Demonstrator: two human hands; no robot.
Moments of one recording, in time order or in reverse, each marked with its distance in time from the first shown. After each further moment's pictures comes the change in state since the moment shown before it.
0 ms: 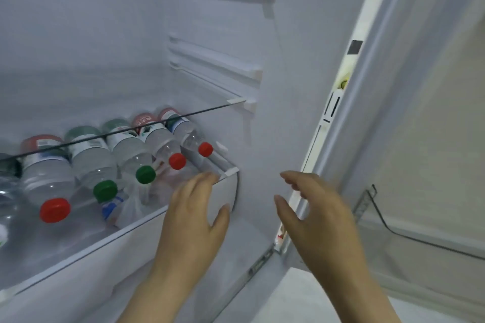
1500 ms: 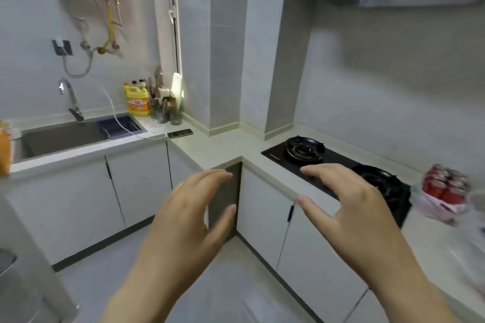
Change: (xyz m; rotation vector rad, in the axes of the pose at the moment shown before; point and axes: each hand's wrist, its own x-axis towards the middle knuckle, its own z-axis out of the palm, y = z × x) left_hand -0.180 0.533 0.263 -0.797 -0.961 1.210; right_hand -0.335 0.166 -0.442 -0.912 0.673 1.057
